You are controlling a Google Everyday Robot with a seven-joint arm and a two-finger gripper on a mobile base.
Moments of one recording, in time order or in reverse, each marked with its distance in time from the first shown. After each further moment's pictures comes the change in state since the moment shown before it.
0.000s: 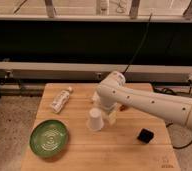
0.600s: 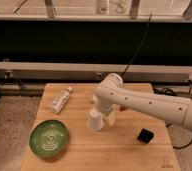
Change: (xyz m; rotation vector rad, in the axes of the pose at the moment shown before) arm -0.008 -0.001 0.005 -0.009 -0.013 -0.064
